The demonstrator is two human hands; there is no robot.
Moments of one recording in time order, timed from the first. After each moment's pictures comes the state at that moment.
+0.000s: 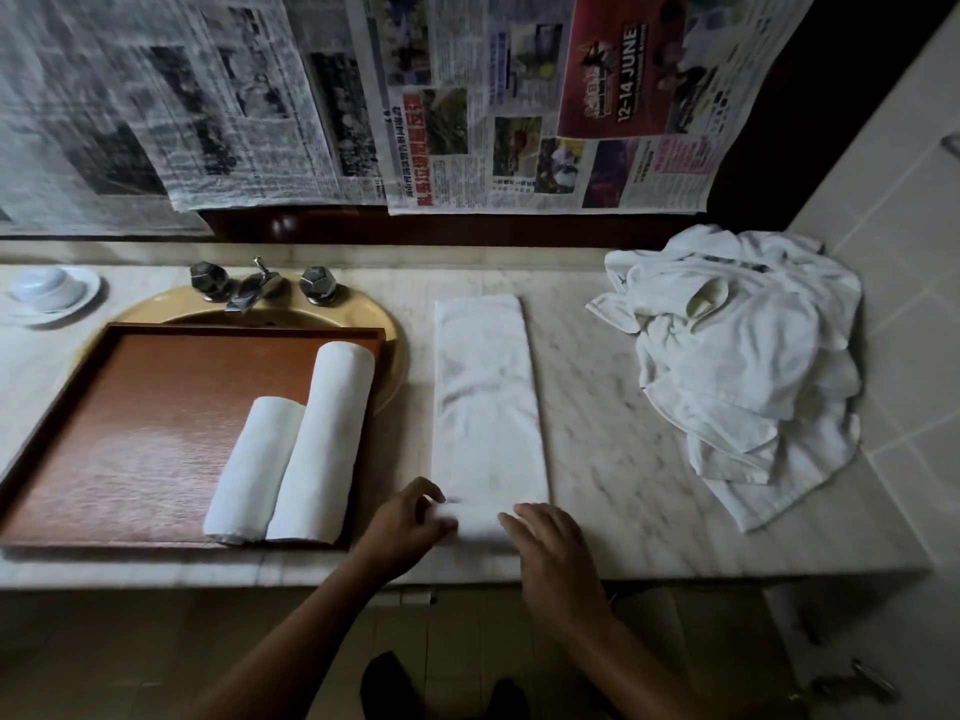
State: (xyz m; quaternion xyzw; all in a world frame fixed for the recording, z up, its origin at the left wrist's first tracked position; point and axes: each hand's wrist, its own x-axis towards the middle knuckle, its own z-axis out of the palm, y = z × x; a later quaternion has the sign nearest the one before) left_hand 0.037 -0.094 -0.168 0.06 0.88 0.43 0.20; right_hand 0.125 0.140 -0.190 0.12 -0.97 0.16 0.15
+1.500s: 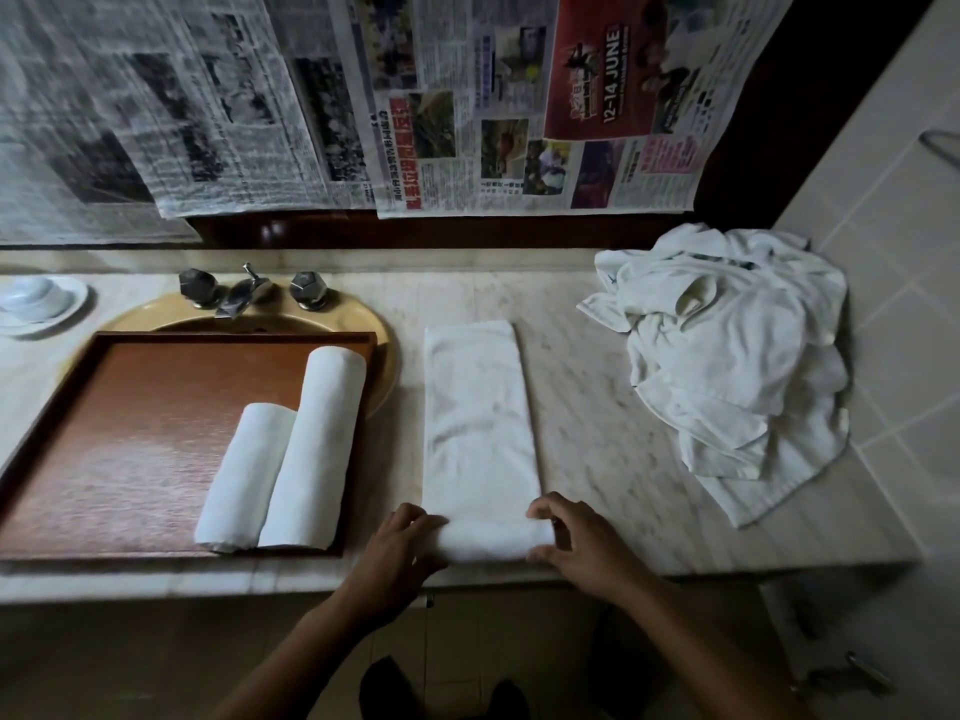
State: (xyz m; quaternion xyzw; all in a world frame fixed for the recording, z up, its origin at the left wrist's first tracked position) left_hand 0.066 -0.106 -0.181 0.22 0.92 0.29 0.16; right_hand 0.103 0.201 -0.166 0.00 -0.91 0.38 -0.16
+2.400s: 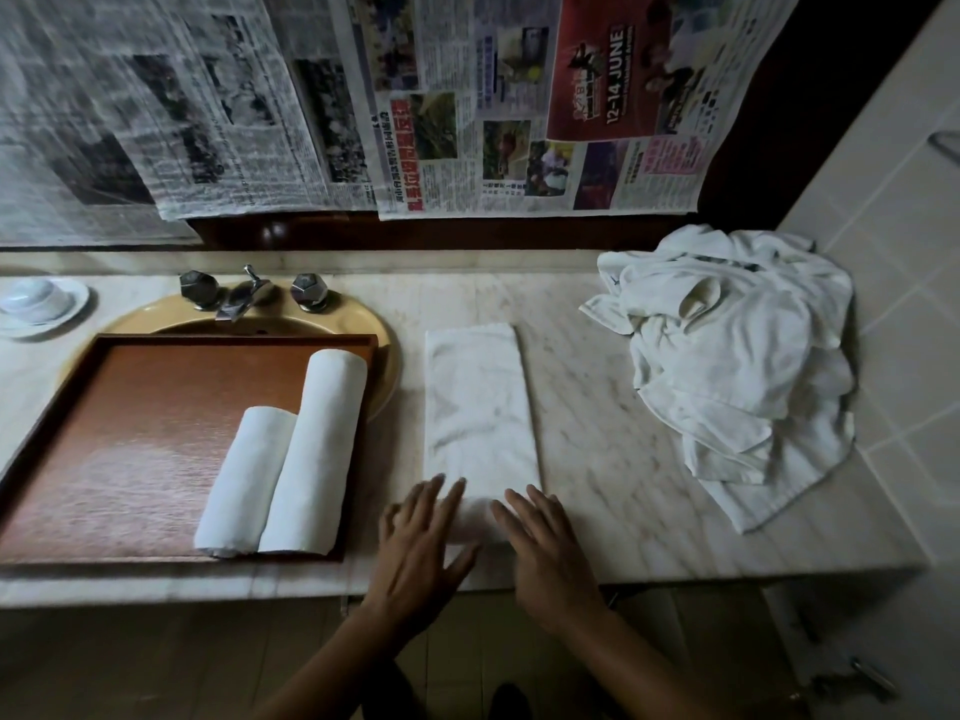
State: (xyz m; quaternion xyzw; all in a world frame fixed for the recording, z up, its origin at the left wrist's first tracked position) left_hand 0.074 -0.068 -0.176 0.19 0.96 0.20 0.03; right_hand 0.113 0.144 -0.190 0.11 -0.98 0.18 0.04
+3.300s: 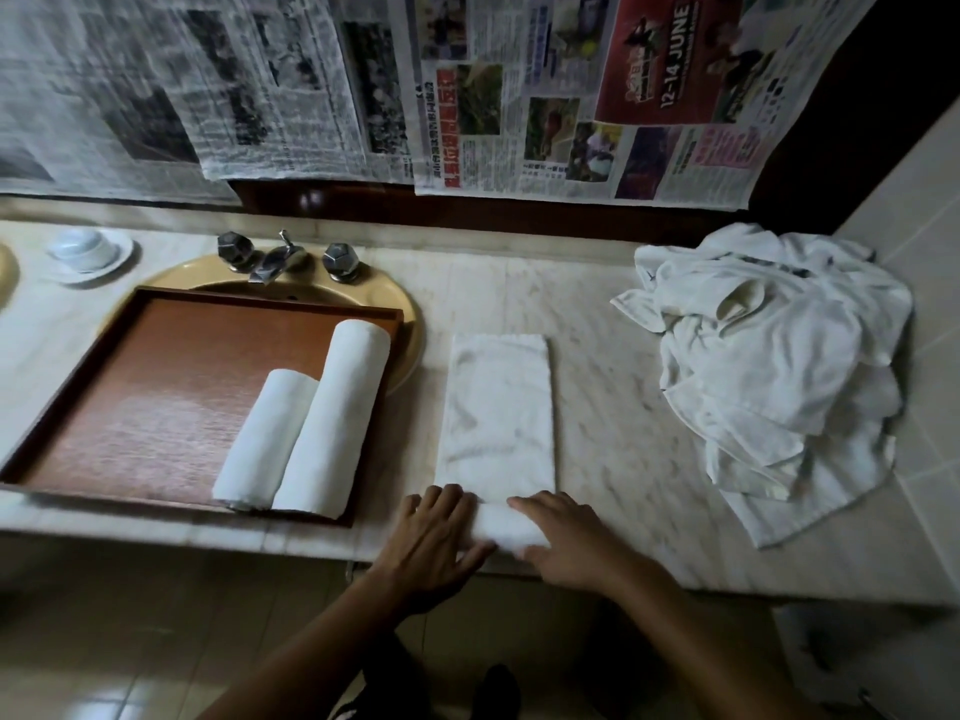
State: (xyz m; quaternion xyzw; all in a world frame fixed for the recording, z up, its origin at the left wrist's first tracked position) left_hand 0.077 -0.062 -0.167 0.26 0.96 0.12 0.07; right_hand 0.079 0.171 -0.137 0.13 -0.94 0.17 -0.26
